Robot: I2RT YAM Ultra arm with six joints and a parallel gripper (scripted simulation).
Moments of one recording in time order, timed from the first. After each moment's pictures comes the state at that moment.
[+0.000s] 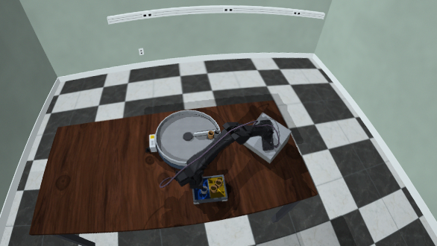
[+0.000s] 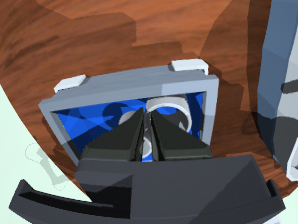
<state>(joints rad) 0.61 2.26 2.06 -1.04 -0.08 0.62</state>
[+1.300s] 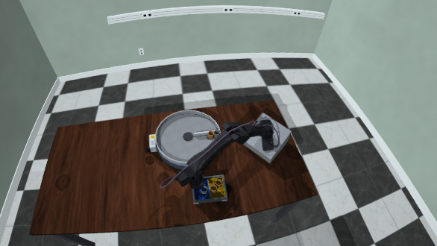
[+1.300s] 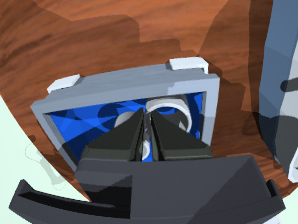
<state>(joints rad) 0.61 2.25 2.03 -1.02 -0.08 0.62</state>
